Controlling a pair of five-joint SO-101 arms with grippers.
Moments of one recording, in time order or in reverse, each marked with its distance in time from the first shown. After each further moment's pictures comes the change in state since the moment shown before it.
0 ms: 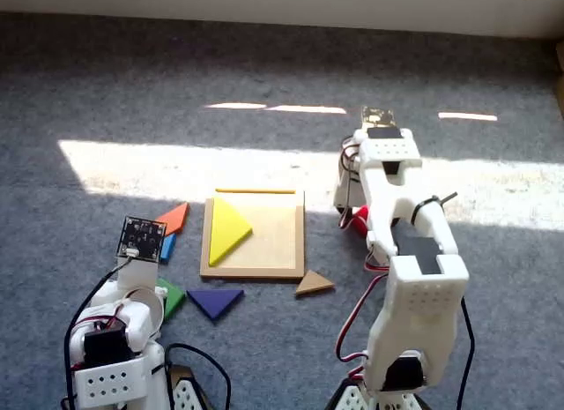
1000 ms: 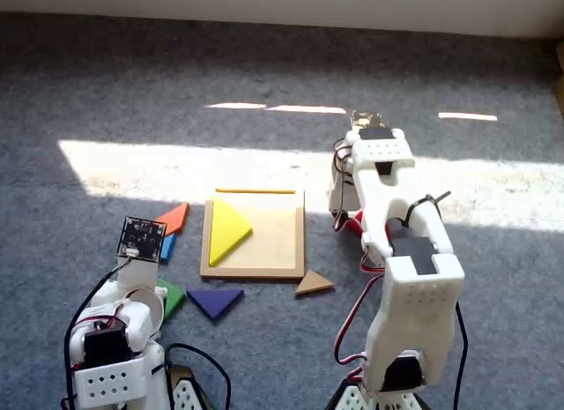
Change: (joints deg) left arm 0.0 0.0 0.0 0.0 0.0; right arm -2.0 0.0 0.2 2.1 2.1
